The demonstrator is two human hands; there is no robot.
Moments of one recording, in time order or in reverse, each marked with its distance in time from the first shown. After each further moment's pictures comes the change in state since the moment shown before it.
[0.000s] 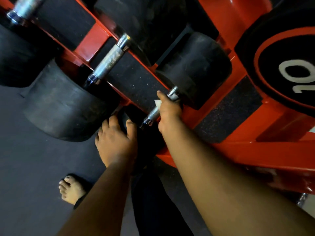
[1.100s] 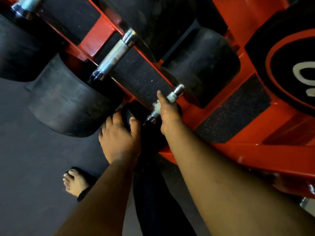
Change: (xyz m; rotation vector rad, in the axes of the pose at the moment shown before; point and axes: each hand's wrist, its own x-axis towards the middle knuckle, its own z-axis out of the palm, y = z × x) left_hand 0.000 -0.003 0.003 0.017 -0.004 -0.005; right_hand -0.009 0.010 -0.007 -0.264 -0.087 0.092
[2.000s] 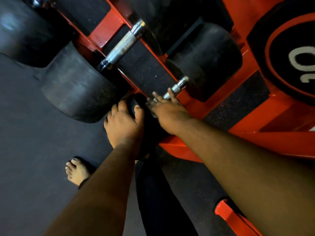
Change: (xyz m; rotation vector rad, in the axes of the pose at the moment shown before) left_hand 0.003 0.001 -0.001 0.020 0.007 -0.001; right_hand -0.040 -0.010 -0.041 -1.885 -0.422 -1.159
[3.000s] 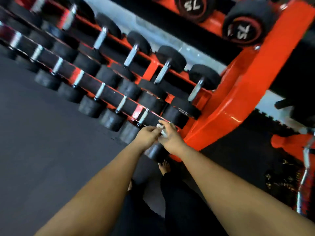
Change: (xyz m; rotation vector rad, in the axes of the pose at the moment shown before) left_hand -0.211 0.192 -0.352 -0.316 -0.526 0.180; right_hand -0.338 -0.096 -0.243 1.457 0.607 0.254
